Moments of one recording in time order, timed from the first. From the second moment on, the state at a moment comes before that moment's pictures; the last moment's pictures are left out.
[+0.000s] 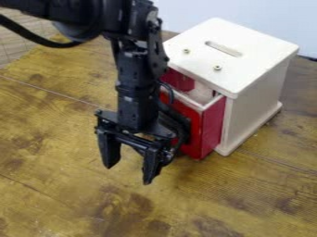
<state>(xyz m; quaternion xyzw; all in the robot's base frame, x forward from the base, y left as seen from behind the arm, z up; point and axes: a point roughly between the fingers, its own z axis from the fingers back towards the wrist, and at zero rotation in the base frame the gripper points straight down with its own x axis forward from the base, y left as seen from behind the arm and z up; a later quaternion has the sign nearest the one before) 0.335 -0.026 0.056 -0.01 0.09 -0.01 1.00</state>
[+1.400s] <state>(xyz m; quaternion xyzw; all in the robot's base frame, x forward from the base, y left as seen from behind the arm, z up) 0.369 -0.040 0.045 -0.02 0.05 0.00 1.00</state>
